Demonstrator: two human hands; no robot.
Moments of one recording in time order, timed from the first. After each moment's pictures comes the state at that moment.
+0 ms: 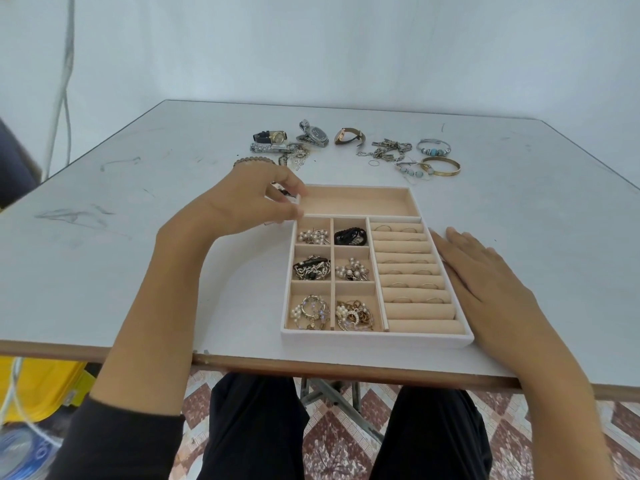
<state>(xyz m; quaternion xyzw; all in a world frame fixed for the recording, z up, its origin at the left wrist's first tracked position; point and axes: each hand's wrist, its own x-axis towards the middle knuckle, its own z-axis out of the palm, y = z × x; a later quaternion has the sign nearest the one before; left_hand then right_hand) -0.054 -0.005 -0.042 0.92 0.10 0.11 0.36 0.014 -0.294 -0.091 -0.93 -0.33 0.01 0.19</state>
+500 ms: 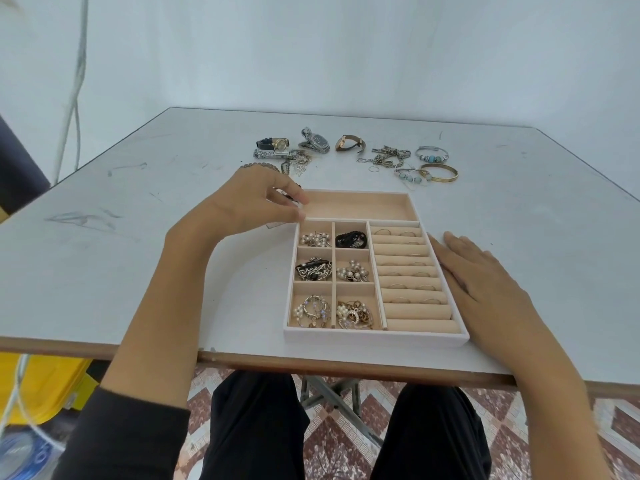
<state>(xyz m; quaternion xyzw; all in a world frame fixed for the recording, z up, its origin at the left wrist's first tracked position) -0.055 -0.004 -0.041 0.91 0.13 0.11 0.38 0.014 -0.294 -0.091 -0.93 -0.32 0.01 0.19</state>
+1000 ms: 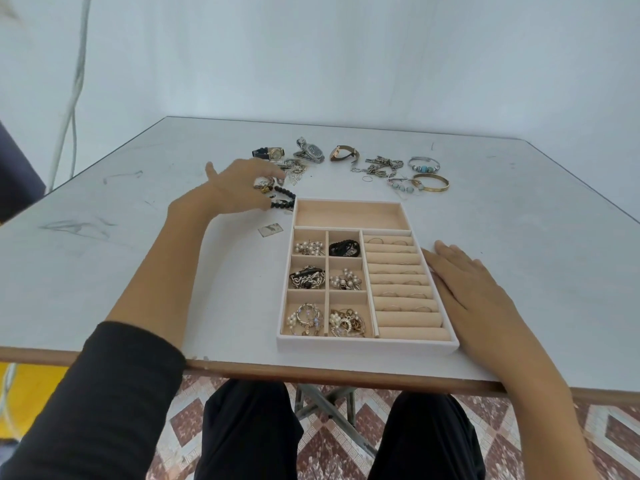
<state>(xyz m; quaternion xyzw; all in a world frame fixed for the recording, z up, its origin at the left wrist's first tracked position) -0.007 0.052 -0.054 0.96 0.18 0.08 0.18 0.015 -0.293 -0.093 -0.93 -0.32 0.00 0.20</state>
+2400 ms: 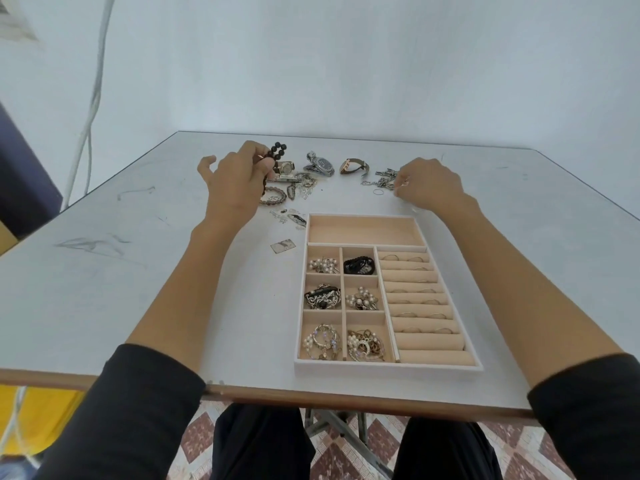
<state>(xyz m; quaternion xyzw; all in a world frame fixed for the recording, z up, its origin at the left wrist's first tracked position) -0.001 0.058 -0.059 0.88 0.20 0.39 0.20 0.167 -0.164 -0.037 -0.95 -0.26 -0.07 0.14</state>
